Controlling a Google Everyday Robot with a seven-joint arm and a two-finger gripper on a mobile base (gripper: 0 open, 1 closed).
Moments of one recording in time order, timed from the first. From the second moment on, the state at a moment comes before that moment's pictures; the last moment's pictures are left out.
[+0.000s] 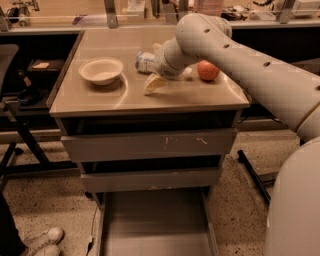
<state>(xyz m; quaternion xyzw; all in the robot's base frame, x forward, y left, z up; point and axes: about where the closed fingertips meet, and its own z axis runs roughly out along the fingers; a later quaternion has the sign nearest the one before) 0.754 0.015 0.837 -0.65 0.65 -0.01 0.39</state>
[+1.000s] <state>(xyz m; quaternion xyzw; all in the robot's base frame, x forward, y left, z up) 0.744 0.013 0.885 -0.65 0.65 -0.05 0.39</state>
